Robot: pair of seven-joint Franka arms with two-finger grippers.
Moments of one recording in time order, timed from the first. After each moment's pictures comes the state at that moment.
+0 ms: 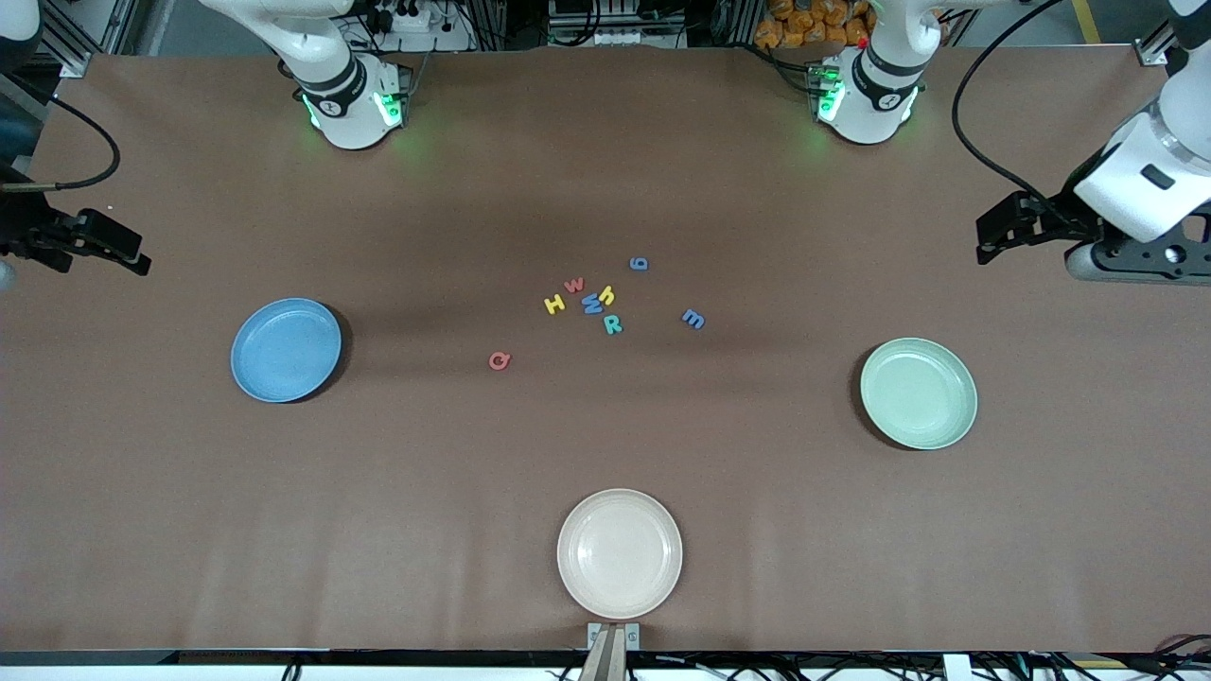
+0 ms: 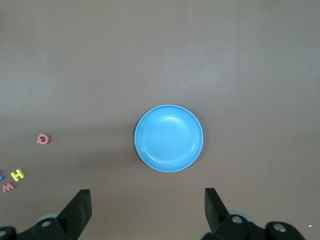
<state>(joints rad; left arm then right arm) -0.05 0.05 -0.13 -1.51 0.00 1.56 -0.09 -0.07 -0.03 0.00 -1.67 0.02 1.64 -0.01</state>
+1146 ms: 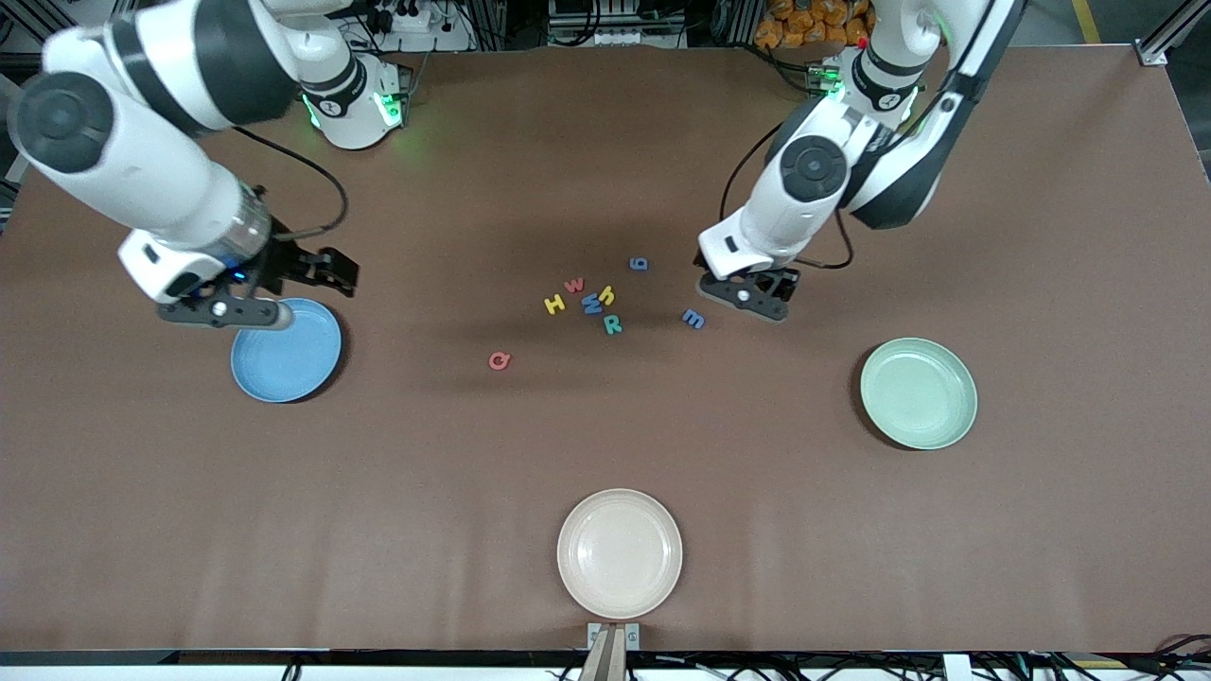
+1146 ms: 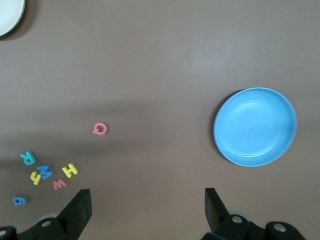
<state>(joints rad) -0.22 0.24 -0.43 -2.09 0.00 2.29 -0.22 0.11 0.12 0.20 -1.71 0.02 1.76 0.39</state>
